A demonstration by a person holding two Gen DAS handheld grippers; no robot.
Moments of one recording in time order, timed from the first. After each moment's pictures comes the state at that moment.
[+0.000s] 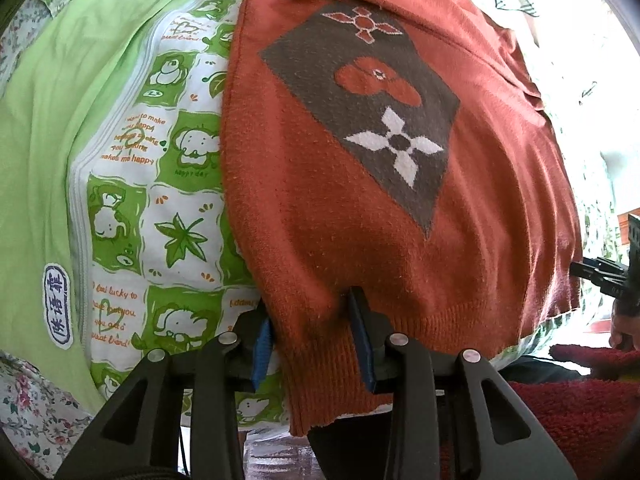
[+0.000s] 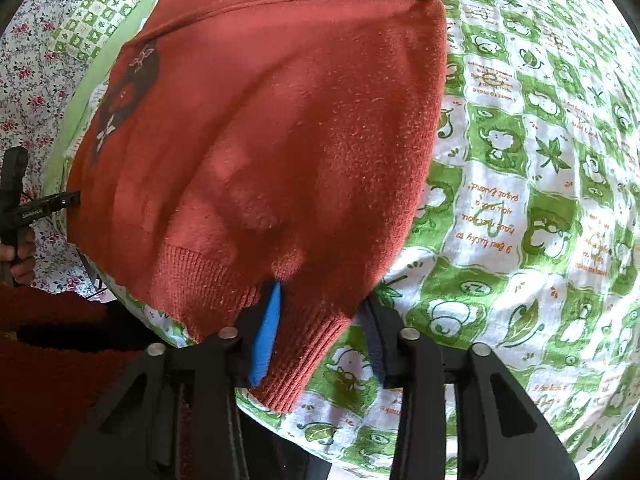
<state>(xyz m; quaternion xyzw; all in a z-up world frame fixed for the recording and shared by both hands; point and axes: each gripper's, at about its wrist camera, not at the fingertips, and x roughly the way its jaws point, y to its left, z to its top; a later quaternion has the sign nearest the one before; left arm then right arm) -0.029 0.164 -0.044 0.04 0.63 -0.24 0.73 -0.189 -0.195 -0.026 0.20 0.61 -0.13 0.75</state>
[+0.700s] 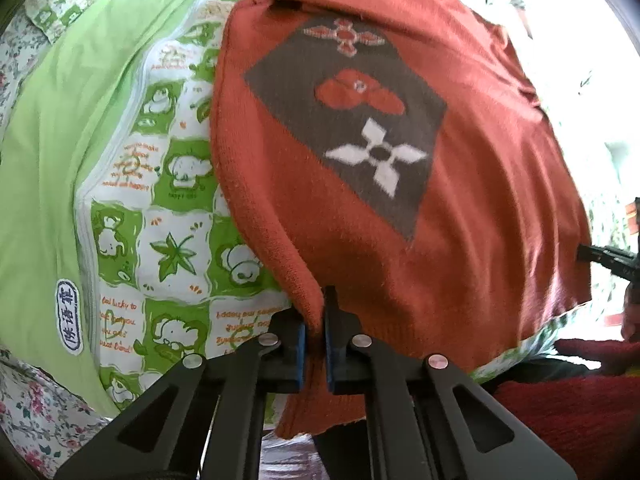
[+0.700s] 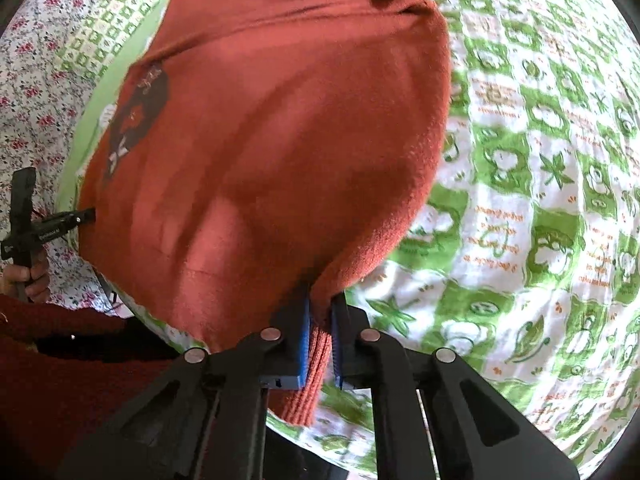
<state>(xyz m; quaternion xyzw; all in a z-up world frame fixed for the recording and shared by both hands) -0.030 0.144 -0.033 0.05 0.61 -0.24 0.75 -0.185 -0.200 -0.010 0.22 0.58 -0.12 0.77</state>
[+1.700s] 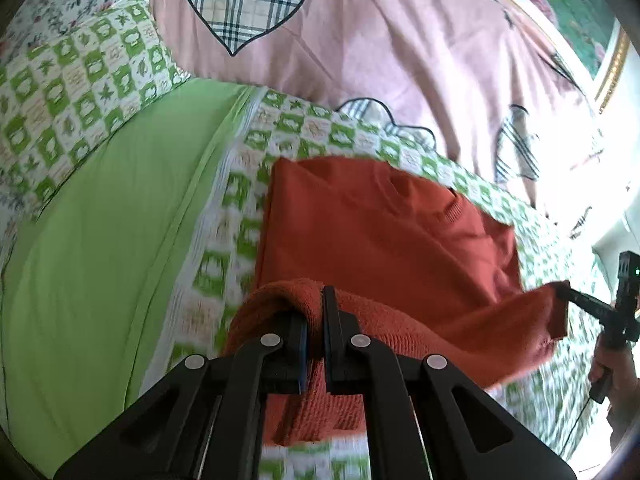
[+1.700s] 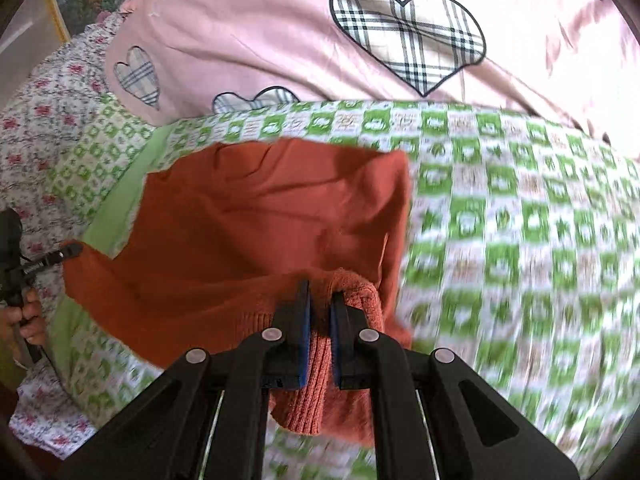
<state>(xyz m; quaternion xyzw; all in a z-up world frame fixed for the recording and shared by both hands) 0.182 0.079 0.064 -0.04 0.44 -0.24 0.86 -0.030 -0.330 0.082 0.15 0.43 -0.19 0.87</state>
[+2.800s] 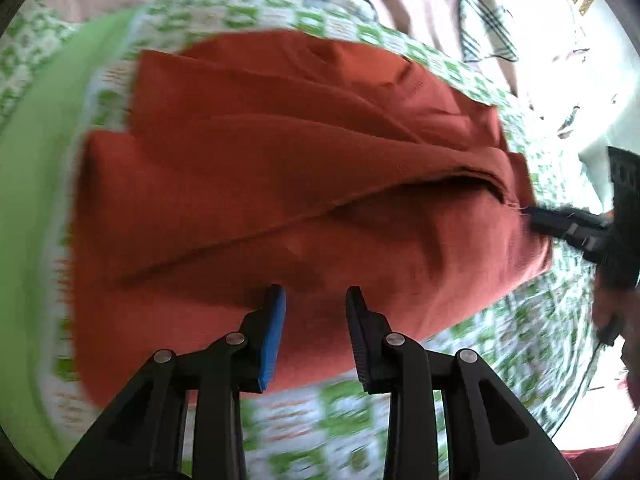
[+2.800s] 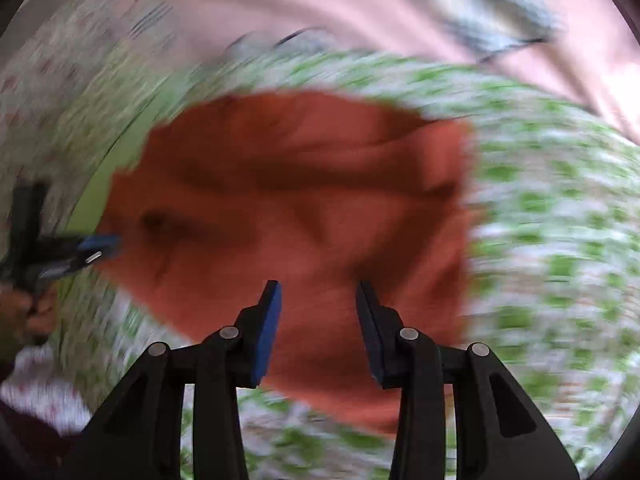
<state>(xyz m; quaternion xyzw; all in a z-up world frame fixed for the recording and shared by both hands) 0.160 -0.021 -0.012 0.05 0.55 -0.33 0.77 0.028 -0.288 0.031 0.13 0.50 -0.07 0.85</state>
